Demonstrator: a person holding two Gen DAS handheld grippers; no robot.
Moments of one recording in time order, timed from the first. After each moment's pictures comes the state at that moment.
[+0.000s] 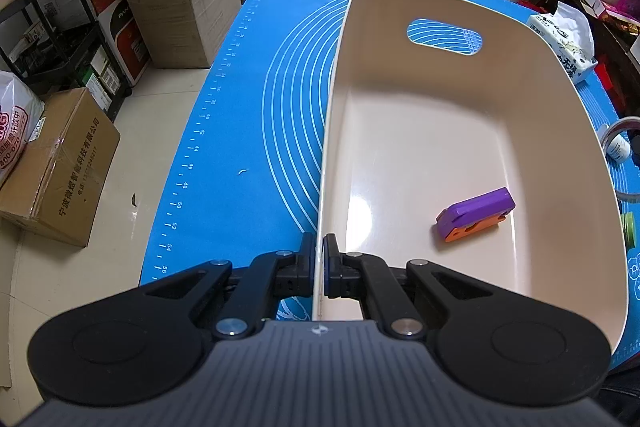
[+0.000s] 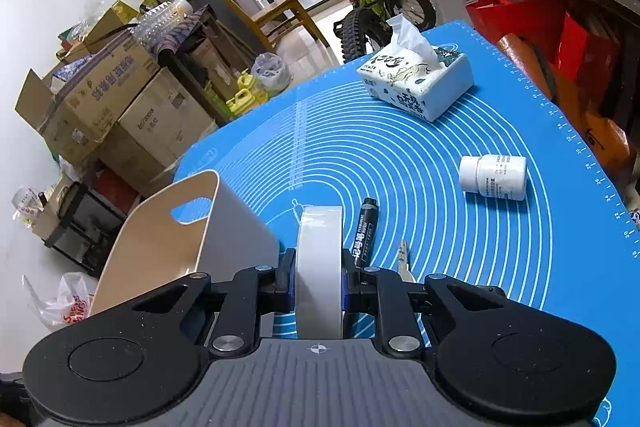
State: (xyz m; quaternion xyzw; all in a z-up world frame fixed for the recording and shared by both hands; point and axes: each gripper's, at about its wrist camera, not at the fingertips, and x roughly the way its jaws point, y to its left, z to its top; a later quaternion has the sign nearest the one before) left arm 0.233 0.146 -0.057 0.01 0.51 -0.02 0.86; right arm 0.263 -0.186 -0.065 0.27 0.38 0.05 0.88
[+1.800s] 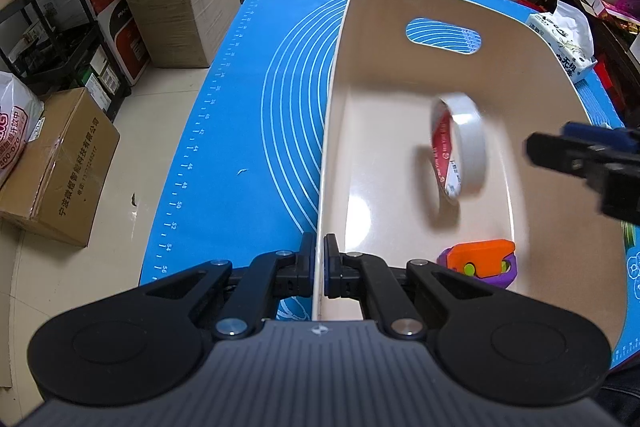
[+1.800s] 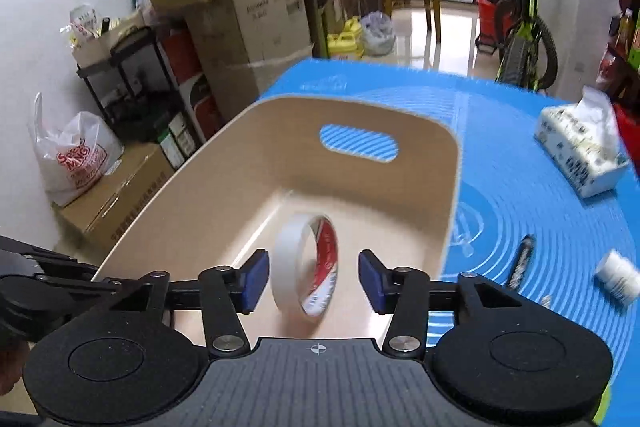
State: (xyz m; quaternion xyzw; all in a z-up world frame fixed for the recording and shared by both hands) left arm 0.233 0.146 -0.057 0.01 0.51 -0.02 0.86; right arm 0.272 -0.009 -0.029 0.02 0.40 0.17 0.90
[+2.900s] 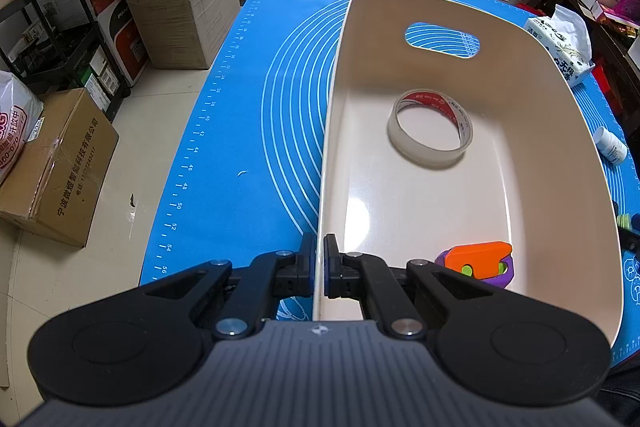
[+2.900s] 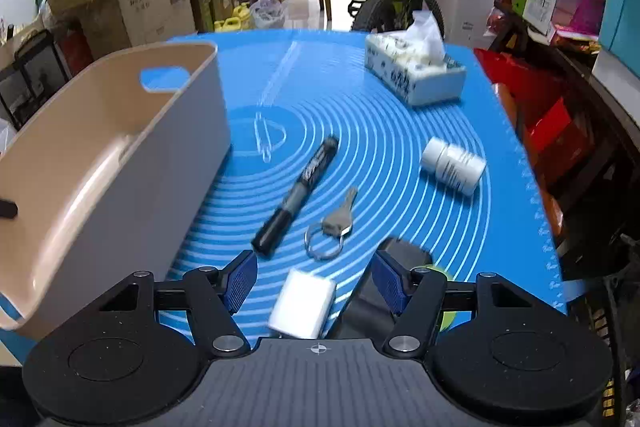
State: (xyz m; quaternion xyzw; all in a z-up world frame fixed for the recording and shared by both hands) left arm 0.232 0.148 -0.055 0.00 0.51 -0.03 0.86; right arm 0.219 -0.142 -0.088 0.02 0.43 0.03 0.90
